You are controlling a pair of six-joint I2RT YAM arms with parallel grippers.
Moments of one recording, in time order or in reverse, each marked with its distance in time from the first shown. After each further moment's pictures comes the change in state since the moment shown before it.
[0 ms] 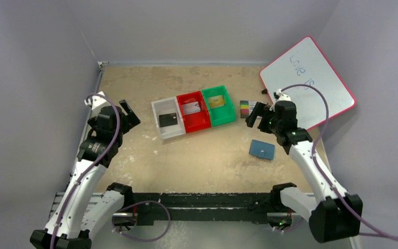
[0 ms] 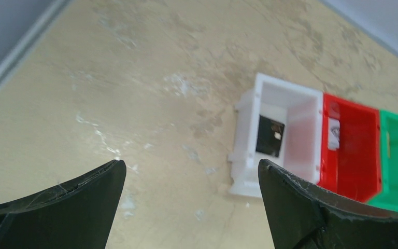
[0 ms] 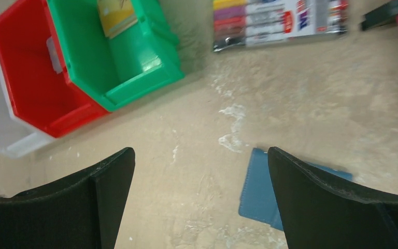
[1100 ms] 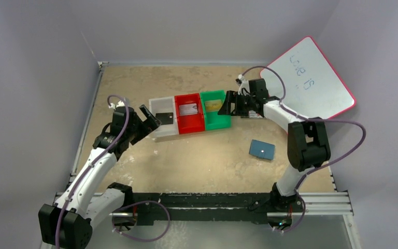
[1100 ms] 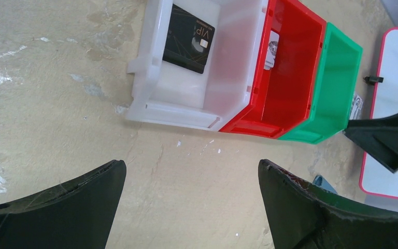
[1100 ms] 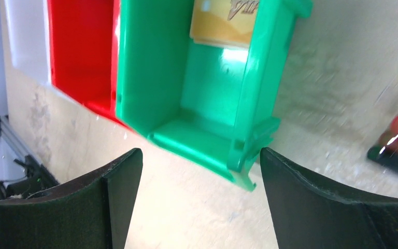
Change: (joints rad) left arm -0.009 0.135 -0.164 0.180 0.505 -0.220; right arm 0.066 0.793 0.418 0.170 -0.525 -0.142
